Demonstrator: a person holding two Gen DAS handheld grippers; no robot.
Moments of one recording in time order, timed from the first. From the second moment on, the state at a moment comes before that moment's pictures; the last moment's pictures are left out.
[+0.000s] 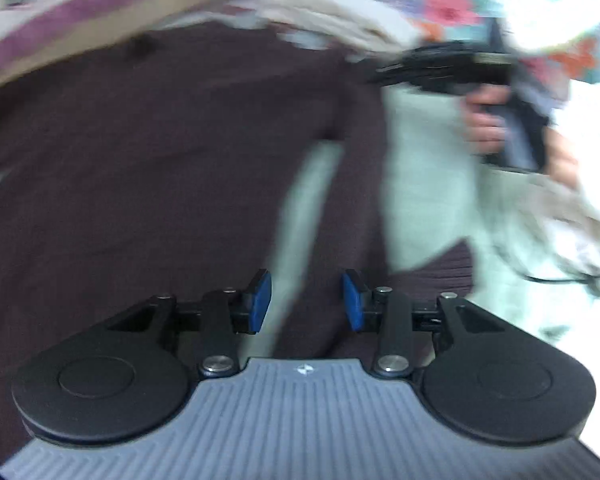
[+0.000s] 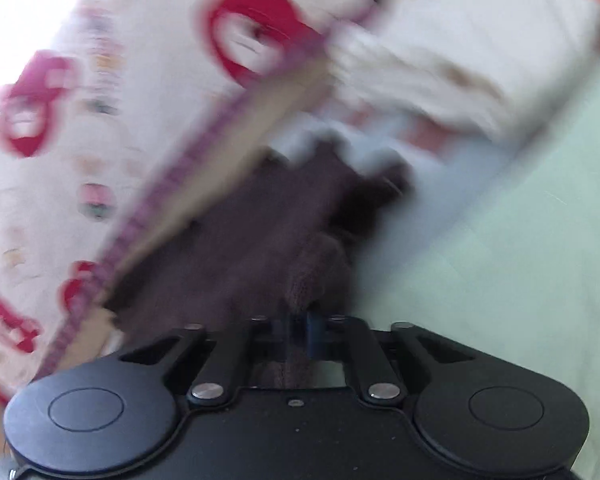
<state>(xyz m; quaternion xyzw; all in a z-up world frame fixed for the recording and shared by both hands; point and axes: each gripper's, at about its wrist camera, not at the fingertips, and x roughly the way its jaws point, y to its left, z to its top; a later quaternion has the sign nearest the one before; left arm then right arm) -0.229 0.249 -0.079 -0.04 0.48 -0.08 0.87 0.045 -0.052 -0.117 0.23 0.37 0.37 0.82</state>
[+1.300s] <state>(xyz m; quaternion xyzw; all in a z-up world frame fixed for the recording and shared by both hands) -0.290 0.258 -0.042 0.07 0.53 -0.05 0.84 0.026 -0.073 -0.063 -0.03 0.46 0.37 0.81</state>
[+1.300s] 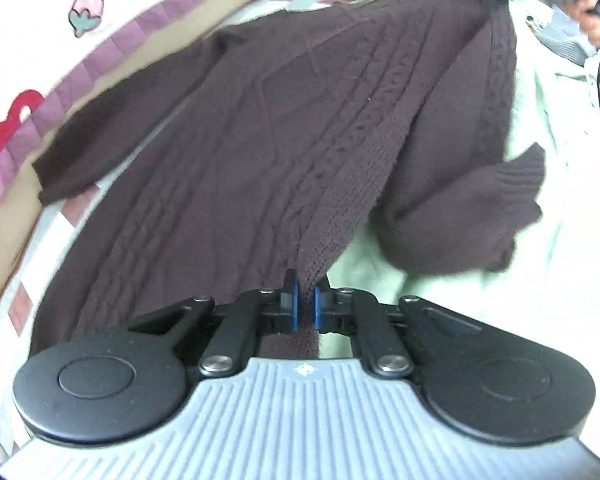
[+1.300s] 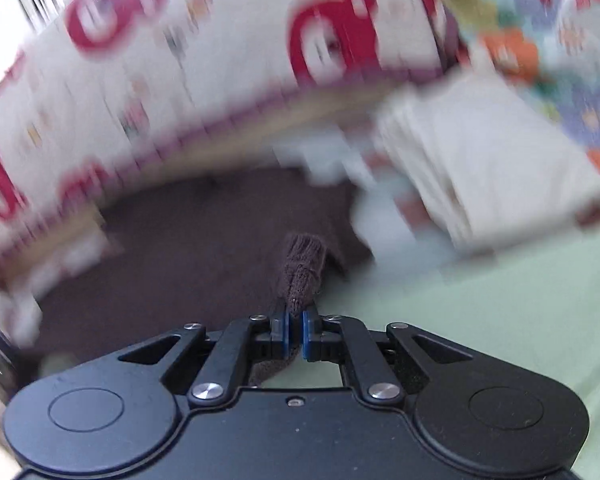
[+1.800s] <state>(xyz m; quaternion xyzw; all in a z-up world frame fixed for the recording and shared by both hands) -0.223 0.285 -0.023 -0.12 0.45 -0.10 0.88 0.106 -0.100 -0.077 0.18 0.48 0.33 0.80</state>
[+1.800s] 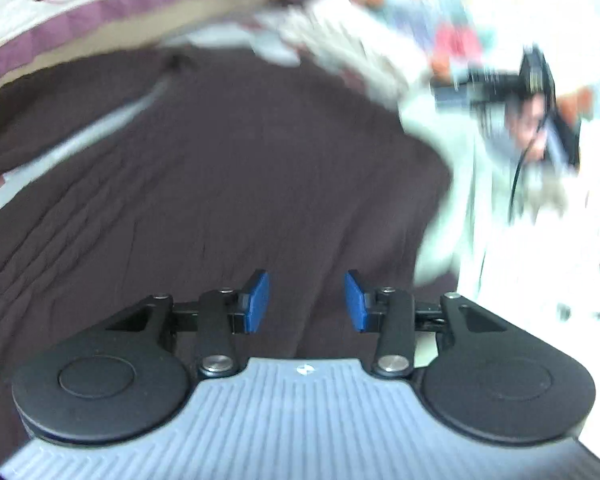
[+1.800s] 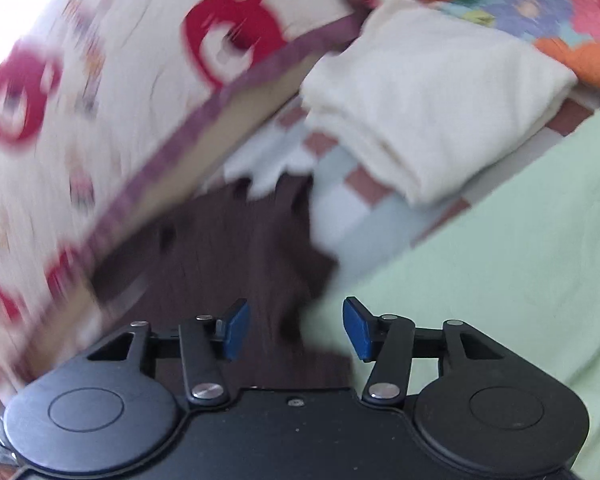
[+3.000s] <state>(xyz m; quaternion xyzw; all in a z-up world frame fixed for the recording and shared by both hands) -0.156 0.237 -0.099 -0.18 0.41 -0.10 0.89 0.101 -0.071 -0.103 0.00 0.42 0.22 0.88</state>
